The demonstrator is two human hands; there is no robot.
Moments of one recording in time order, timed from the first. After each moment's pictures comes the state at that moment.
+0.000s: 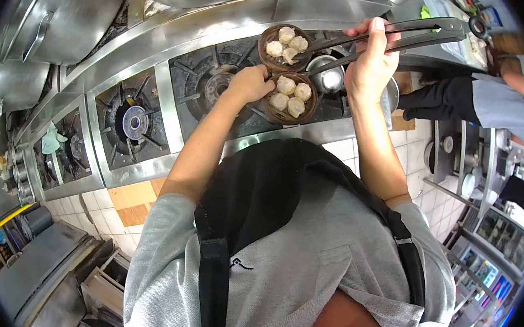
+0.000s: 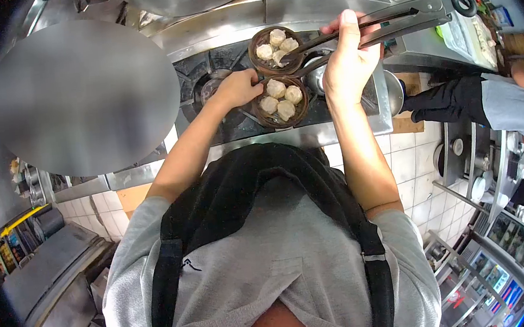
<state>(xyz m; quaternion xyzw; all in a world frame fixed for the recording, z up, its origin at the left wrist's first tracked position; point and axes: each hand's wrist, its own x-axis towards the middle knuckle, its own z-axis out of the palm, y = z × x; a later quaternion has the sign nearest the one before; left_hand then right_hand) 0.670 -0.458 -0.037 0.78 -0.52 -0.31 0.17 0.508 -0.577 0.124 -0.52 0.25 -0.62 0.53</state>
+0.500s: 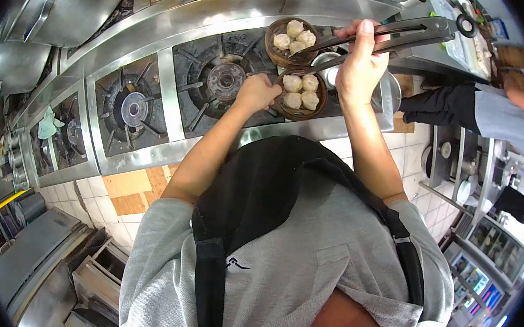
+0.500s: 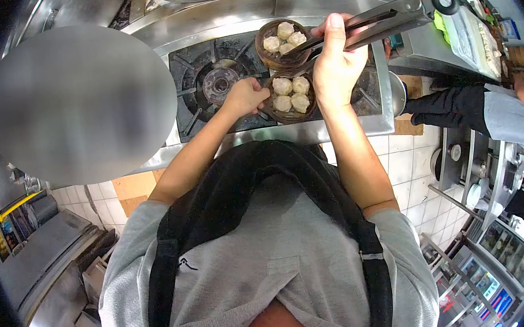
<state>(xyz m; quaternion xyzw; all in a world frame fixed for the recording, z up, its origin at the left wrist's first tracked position) 0.636 -0.425 -0.044 0.77 -0.29 -0.47 0.32 0.520 -0.555 0.104 -0.58 0.25 -0.58 0.52</state>
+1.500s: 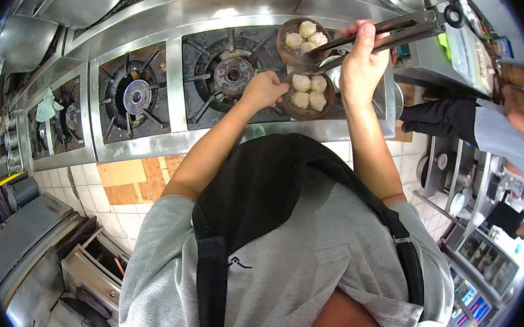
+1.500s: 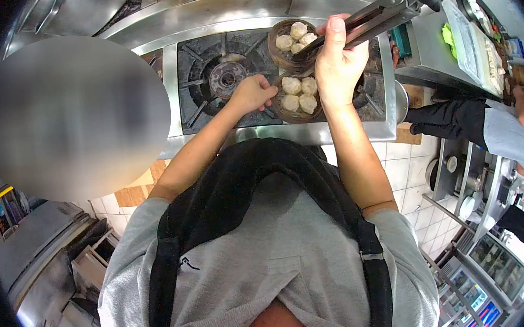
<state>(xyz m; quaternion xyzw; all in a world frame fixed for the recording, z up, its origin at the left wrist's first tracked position) 0.638 -0.417 -0.055 0.74 -0.29 -0.48 0.37 0.537 -0.545 0.097 -0.59 0.23 -0.57 0.53</state>
